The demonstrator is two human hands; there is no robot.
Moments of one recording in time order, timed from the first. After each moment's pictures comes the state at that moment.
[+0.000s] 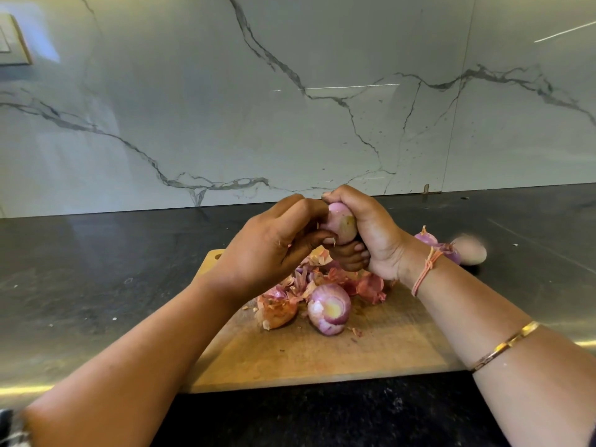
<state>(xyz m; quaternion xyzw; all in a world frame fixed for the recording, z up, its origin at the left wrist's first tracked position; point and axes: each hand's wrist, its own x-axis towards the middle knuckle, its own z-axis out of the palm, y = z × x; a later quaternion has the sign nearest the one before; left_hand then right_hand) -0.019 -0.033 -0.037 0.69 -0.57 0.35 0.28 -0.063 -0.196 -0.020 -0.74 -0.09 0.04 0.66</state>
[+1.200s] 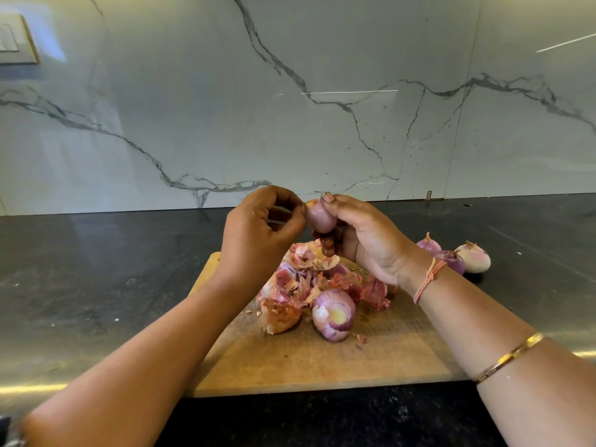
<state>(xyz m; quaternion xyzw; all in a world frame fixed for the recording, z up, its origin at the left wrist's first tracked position) -0.025 -0.036 -0.035 0.72 -0.34 0.29 0.54 -0.053 -0.186 -0.027 -0.68 -0.12 -0.09 0.72</state>
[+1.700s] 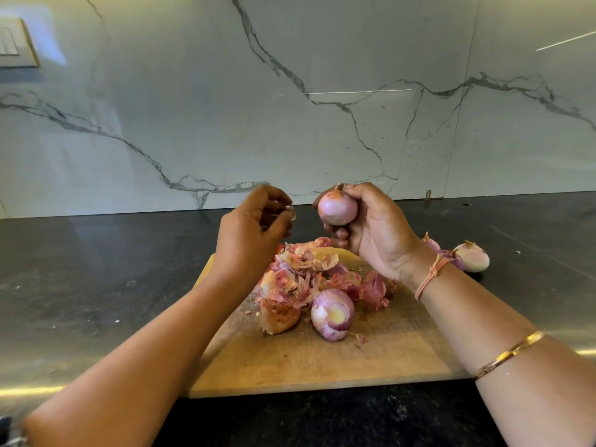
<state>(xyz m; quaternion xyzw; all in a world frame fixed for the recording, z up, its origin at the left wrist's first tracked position) -0.016 -0.032 -0.037 0.74 -0.30 0.25 0.55 -0.058 -0.192 -0.020 -0.63 -0.10 -0.11 0.77</state>
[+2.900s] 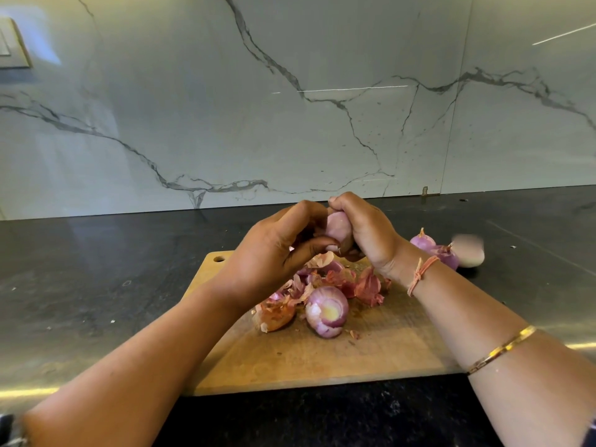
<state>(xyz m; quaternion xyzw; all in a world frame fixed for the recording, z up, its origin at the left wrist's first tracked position) -0.028 -0.038 -0.039 0.69 -0.56 0.28 0.35 -0.064 -0.189 -0.019 -0.75 -0.13 -0.12 0.63</state>
